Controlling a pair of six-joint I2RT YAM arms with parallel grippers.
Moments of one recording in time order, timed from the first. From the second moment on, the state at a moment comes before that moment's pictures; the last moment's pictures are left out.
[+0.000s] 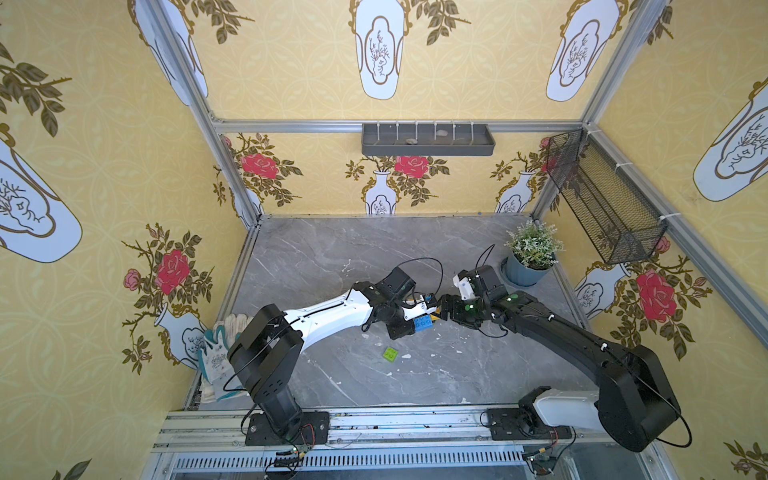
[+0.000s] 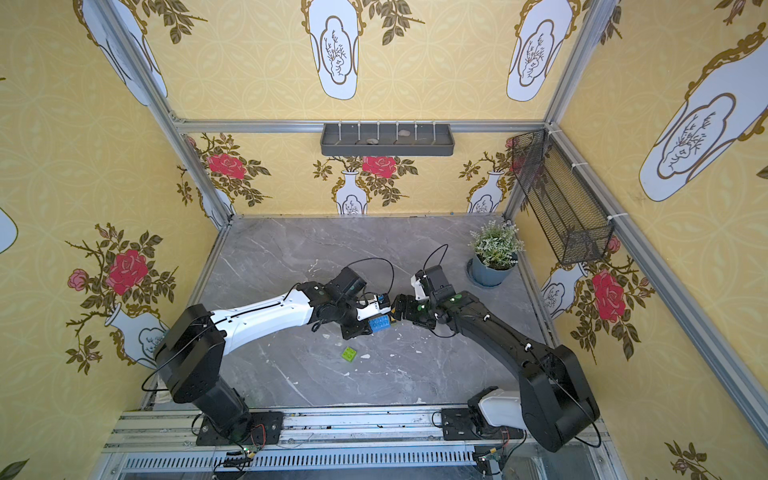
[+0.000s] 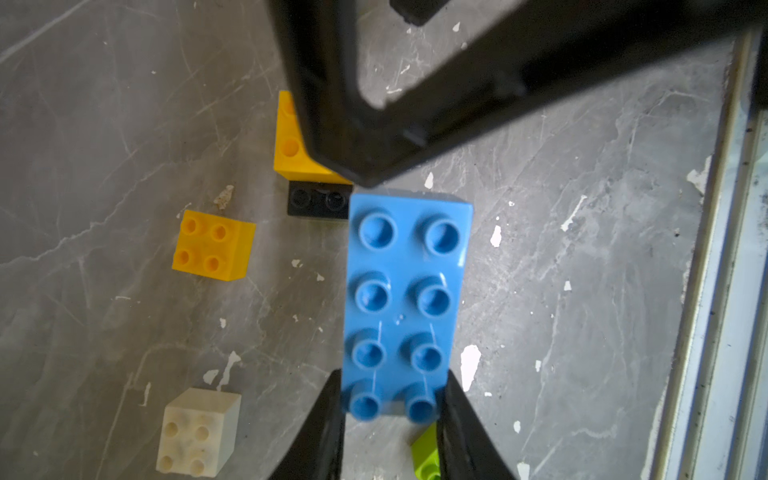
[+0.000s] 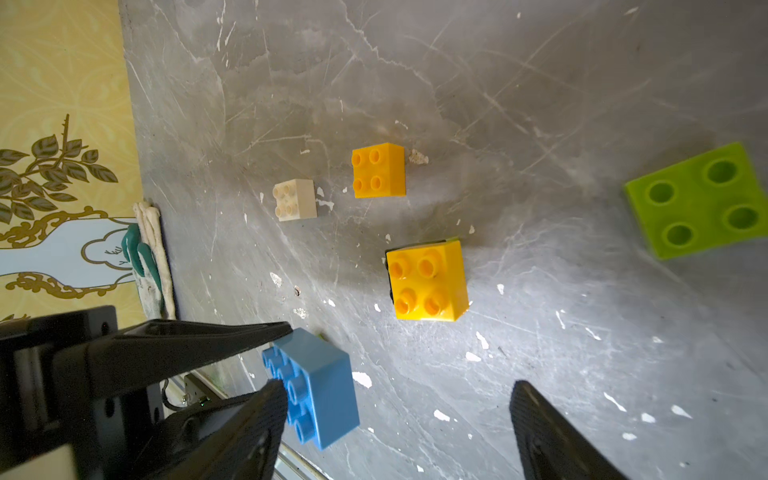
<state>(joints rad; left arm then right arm) -0.86 1.69 1.14 -0.58 0.24 0.41 0.57 1.30 0.78 -0.45 -0.38 0.65</state>
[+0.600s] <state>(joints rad) -0.84 1.72 1.18 -0.59 0.26 0.41 0.58 1.35 0.76 -0.40 -0.41 0.67</state>
